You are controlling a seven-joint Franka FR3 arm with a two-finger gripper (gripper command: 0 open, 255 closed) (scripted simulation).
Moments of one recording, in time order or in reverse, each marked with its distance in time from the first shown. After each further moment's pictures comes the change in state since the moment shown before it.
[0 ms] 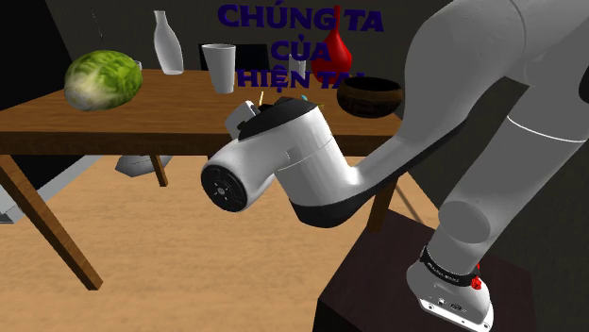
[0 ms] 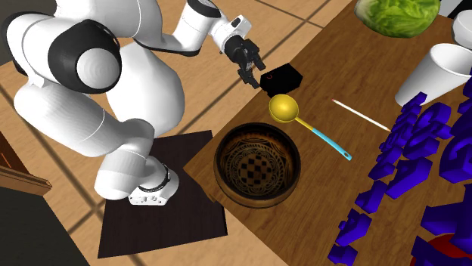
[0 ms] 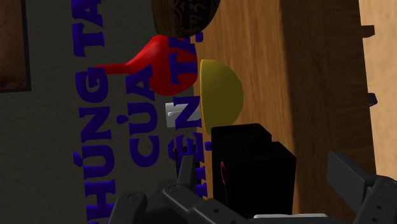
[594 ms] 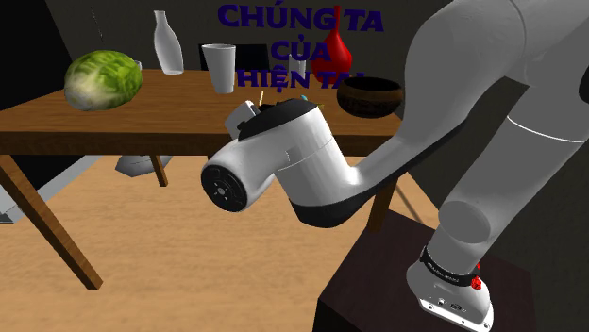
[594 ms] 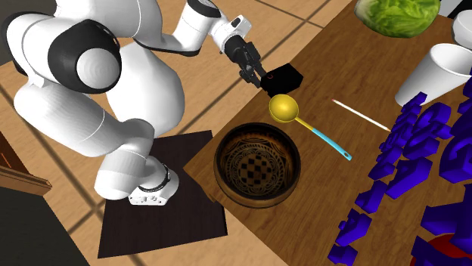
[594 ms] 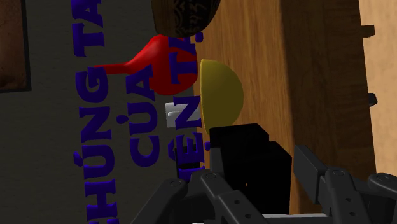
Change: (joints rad) arm 0.000 0.000 0.000 0.000 0.000 0.000 0.000
